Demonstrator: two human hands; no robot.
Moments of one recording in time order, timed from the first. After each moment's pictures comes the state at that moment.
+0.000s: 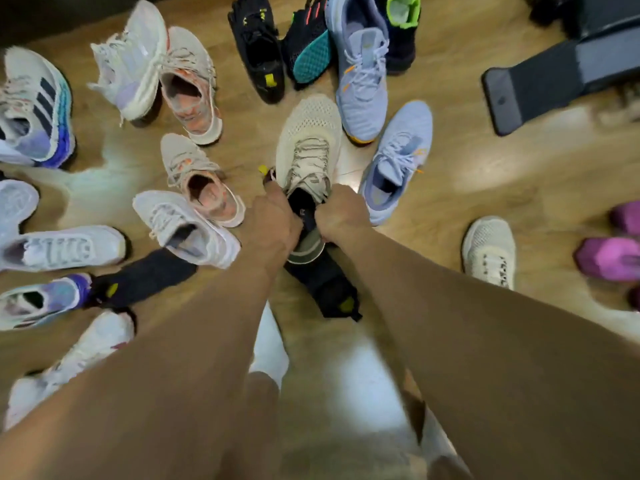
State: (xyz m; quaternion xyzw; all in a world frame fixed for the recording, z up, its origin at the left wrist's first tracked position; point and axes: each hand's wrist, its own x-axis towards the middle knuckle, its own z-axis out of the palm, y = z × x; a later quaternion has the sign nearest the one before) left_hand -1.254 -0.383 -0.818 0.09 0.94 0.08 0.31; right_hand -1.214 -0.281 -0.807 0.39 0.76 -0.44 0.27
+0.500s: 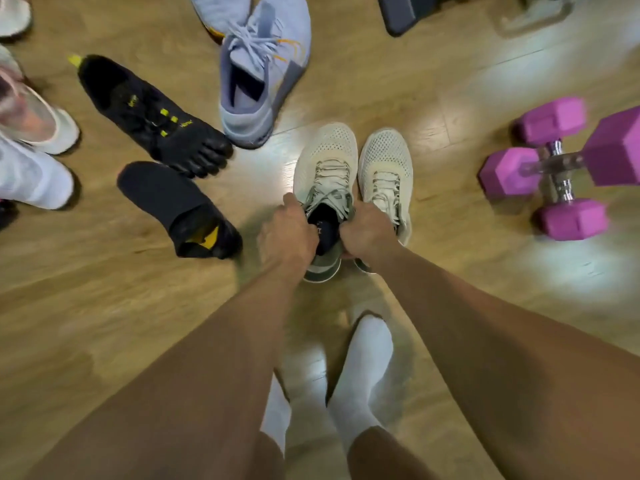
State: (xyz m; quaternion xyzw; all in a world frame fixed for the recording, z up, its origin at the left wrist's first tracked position) left_hand -0.983 -0.249 -0.916 0.11 0.93 0.09 0.34; right_hand -0.935 -0.147 -0.910 0.45 0.75 -0.37 0.30
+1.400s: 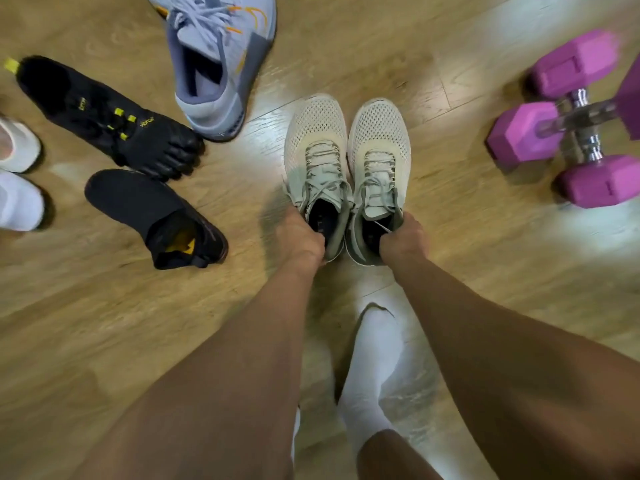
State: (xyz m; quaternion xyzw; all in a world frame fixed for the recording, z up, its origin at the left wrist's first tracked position) left_hand -0.954 -0.213 -0.968 -0.12 0.86 0.22 0.44; right_hand -0.861 -0.110 -0.979 0.65 0.63 -0.35 0.21
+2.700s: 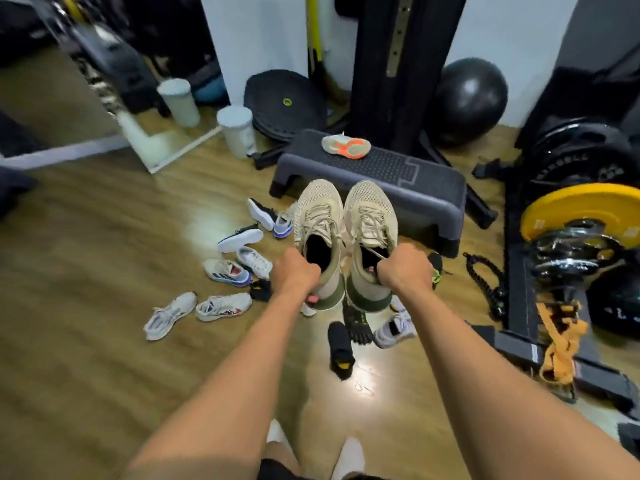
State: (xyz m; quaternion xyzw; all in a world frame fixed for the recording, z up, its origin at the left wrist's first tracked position) left_hand -1.003 -0.496 -0.189 -0.29 0.87 0.38 0.12; right_hand -1.029 -0.343 -0.182 0.19 0.94 -0.25 0.12
